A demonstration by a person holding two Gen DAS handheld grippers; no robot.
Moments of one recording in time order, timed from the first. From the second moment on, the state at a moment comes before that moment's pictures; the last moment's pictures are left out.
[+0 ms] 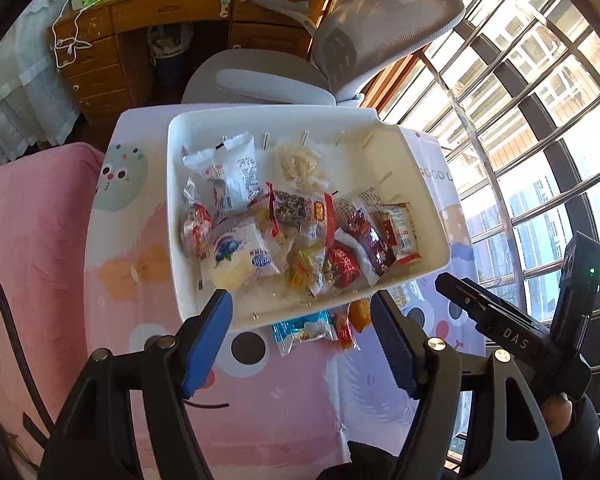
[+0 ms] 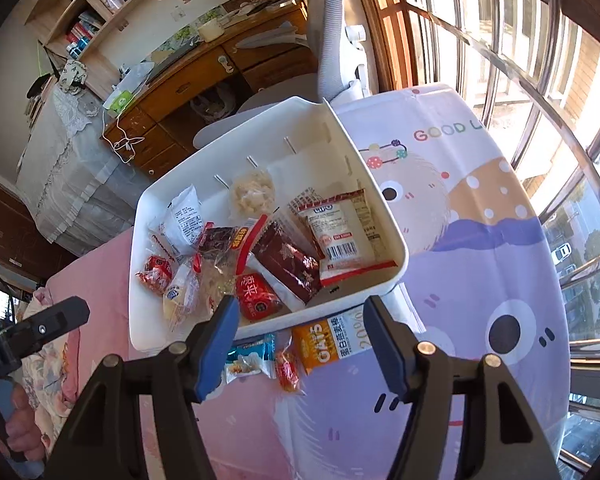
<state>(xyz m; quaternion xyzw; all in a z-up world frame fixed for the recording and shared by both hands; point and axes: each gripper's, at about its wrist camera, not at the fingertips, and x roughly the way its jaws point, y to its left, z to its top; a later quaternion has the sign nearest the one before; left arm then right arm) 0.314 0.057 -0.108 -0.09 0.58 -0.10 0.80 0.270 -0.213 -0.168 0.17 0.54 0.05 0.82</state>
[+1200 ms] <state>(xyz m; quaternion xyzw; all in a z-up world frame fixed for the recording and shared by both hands) 0.295 0.029 -0.253 -0.07 0.67 -0.06 0.74 0.270 -0.231 -0.270 0.32 0.60 -0.01 0.74</state>
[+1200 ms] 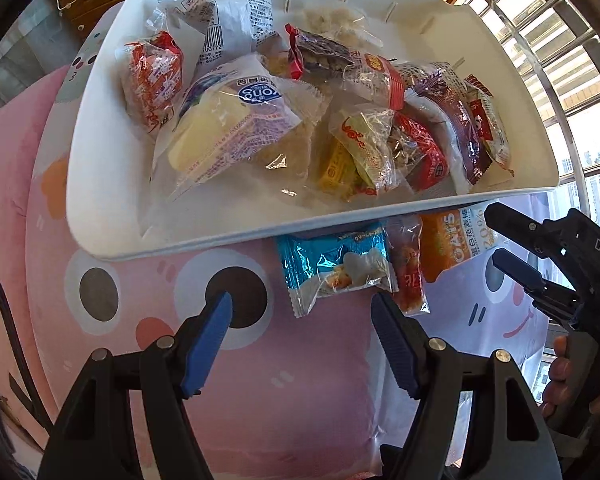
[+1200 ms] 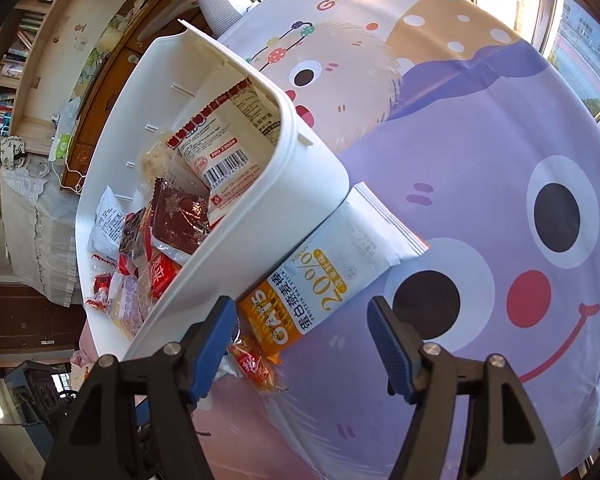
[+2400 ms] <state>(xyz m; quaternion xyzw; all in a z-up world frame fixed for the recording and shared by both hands) 0.328 -0.011 -0.297 -0.04 0.67 -0.09 0.73 0.280 -0.190 -0.278 0.13 0.60 -0.09 0.78</state>
